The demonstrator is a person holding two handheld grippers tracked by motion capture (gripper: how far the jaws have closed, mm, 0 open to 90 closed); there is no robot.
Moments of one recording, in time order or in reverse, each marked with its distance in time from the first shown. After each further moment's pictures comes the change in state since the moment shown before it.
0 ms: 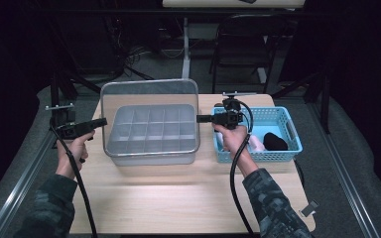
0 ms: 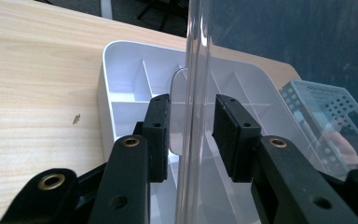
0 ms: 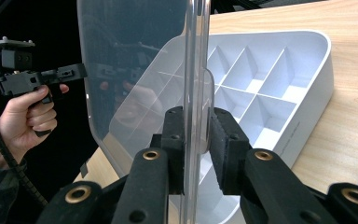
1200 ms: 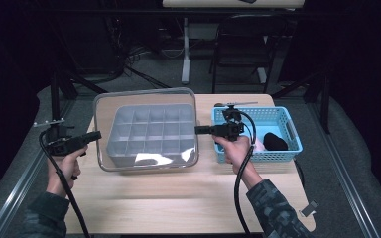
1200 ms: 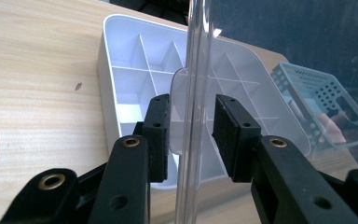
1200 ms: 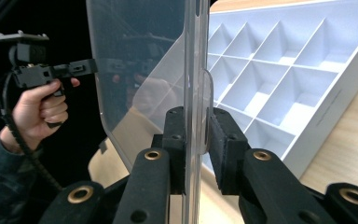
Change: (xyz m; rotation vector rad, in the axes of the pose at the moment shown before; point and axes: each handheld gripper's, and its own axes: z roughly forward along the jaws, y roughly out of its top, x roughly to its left) left arm -0.006 -0.036 -0.036 -0.003 -0.010 -0.004; right arm 0.024 -0.029 -0.013 0.036 0.054 -0.022
